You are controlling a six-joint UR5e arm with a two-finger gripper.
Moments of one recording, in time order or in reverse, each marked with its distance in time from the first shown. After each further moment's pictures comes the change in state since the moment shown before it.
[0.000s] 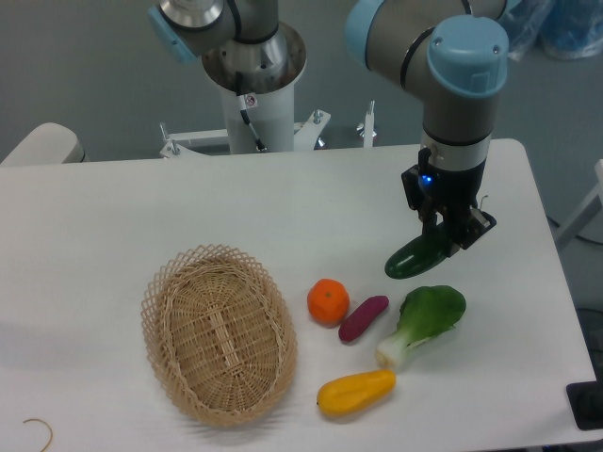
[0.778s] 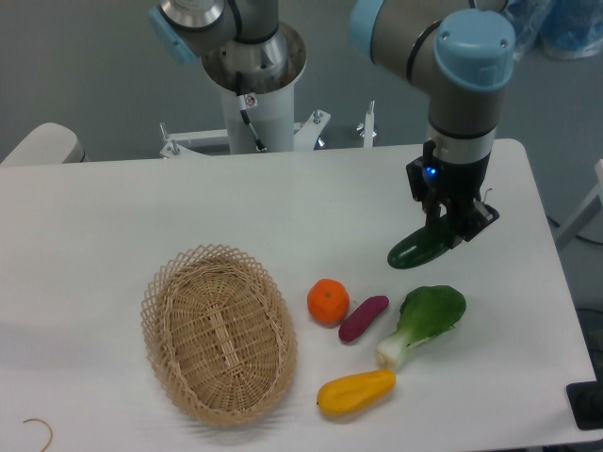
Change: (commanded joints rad) arm 0.061 0.032 -0.023 -0.054 0.002 0.144
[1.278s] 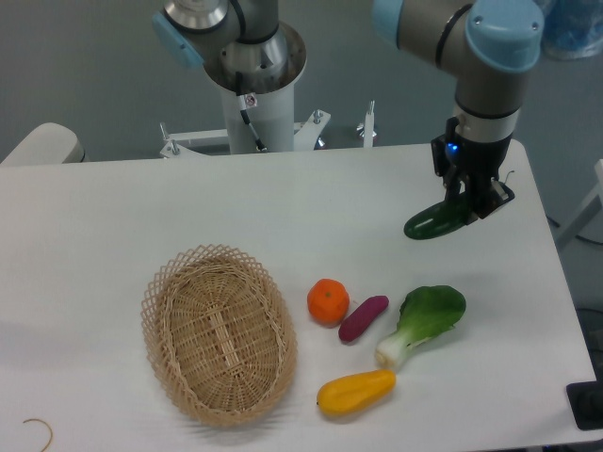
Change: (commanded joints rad) arm 0.103 0.009 -0.097 0.025 0.000 0.232
